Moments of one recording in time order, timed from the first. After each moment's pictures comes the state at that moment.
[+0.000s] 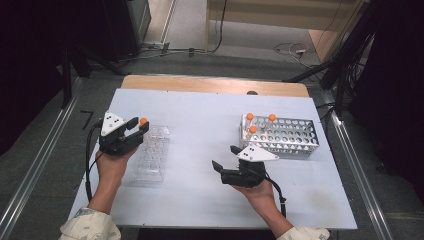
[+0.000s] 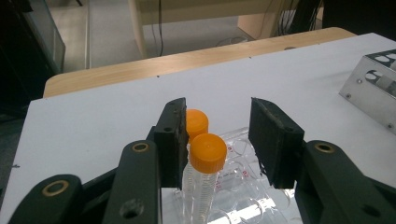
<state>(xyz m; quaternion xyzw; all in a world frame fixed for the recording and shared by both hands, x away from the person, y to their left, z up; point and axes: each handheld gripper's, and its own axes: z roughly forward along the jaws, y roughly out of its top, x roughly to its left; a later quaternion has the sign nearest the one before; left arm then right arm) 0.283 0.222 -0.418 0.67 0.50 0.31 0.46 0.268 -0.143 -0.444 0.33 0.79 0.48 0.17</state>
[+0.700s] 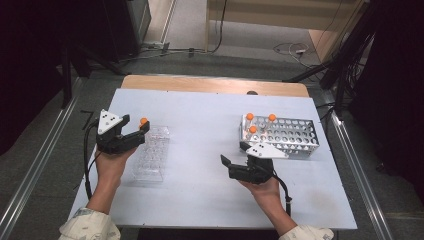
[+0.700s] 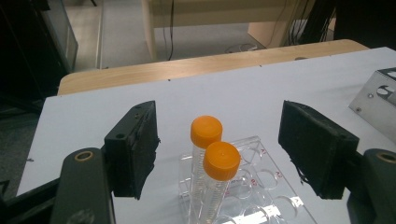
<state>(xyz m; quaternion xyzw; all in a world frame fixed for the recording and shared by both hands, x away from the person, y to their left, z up) 0.283 0.226 -0.414 0.65 0.52 0.32 0.46 0.275 -0.162 -0.438 0.36 0.77 0.48 0.19</state>
